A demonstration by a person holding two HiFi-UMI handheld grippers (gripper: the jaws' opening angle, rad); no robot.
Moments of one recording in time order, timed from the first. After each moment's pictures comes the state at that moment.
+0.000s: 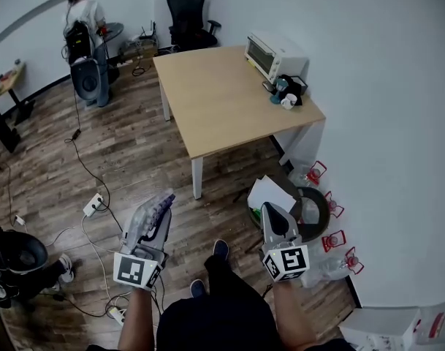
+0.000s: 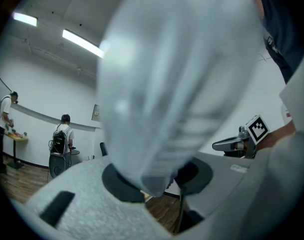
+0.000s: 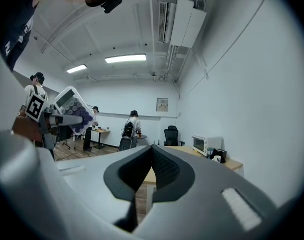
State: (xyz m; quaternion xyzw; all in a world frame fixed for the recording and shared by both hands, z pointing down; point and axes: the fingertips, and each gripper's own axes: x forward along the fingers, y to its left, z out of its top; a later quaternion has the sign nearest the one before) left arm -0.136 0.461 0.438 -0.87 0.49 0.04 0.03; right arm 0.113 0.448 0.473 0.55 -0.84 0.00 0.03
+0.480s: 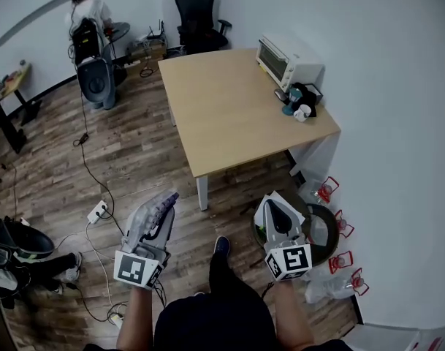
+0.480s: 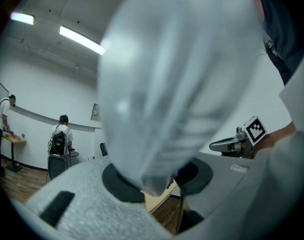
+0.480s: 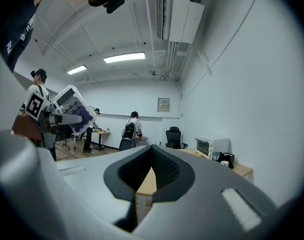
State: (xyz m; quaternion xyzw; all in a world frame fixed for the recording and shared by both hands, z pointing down) left arm -0.109 0.332 0.440 -0.87 0.50 0.03 0.04; right arm 0.132 0.308 0.479 0.53 -0.85 -0.01 0.02
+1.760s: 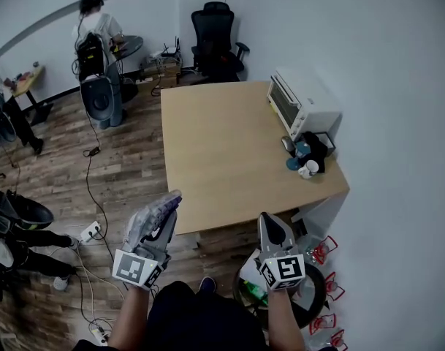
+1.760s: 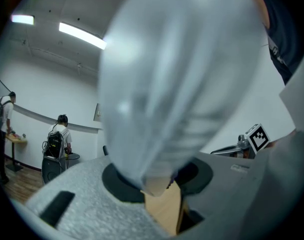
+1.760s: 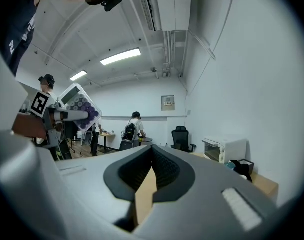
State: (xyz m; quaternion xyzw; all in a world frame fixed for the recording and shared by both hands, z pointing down) left arm -0.031 0.086 0.411 -0.84 0.54 0.04 0.04; right arm 0.195 0.046 0.473 0.47 -0.88 0.01 0.01
